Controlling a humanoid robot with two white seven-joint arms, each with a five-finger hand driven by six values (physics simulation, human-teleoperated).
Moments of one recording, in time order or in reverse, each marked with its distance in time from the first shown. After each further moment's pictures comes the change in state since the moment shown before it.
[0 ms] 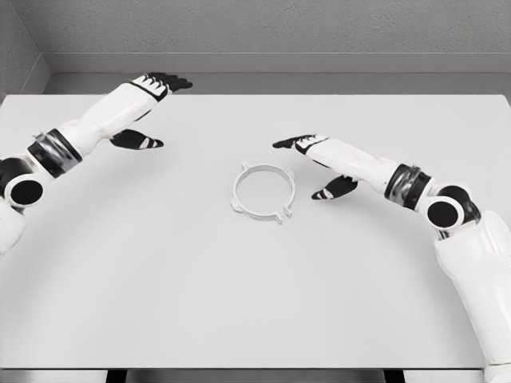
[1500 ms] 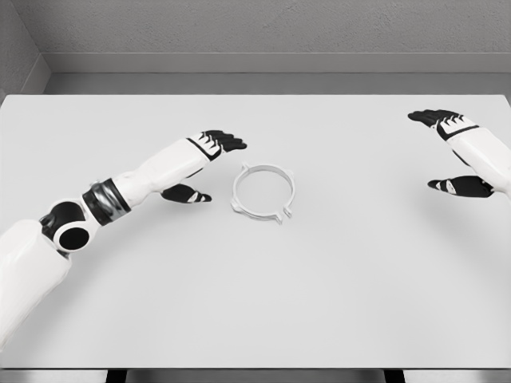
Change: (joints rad) left arm 0.155 -0.055 -0.077 -0.153 0.000 0.000 0.000; right arm 0.310 -0.080 -0.569 -0.299 -0.017 -0.092 0.000
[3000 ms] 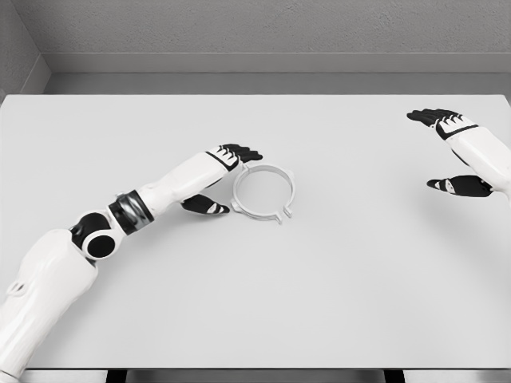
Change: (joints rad) left arm 0.012 -0.108 -0.003 0.100 -0.022 0.000 -0.002; right arm -0.003 0.001 0.003 0.000 0.000 -0.001 0.000
